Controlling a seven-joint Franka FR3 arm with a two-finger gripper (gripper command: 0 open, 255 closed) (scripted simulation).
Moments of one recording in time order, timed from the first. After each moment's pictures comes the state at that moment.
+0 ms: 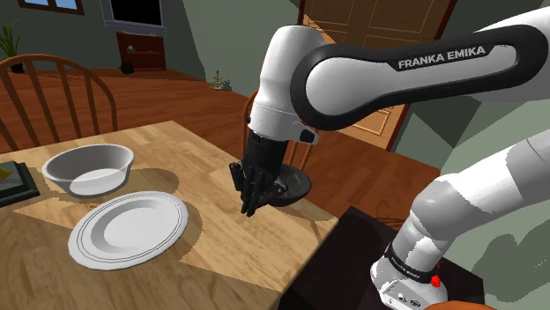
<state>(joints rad) -0.17 -0.50 0.84 -2.33 0.63 2.03 1.75</state>
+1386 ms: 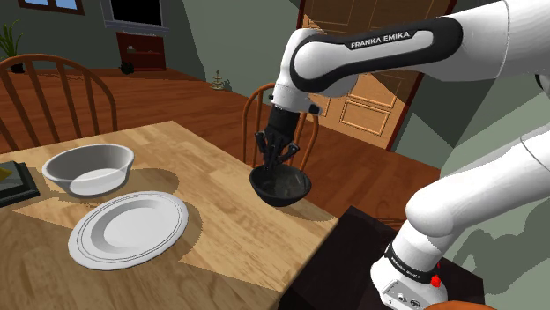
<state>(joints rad) -0.29 -0.46 0.59 -2.36 0.52 1.97 1.45</state>
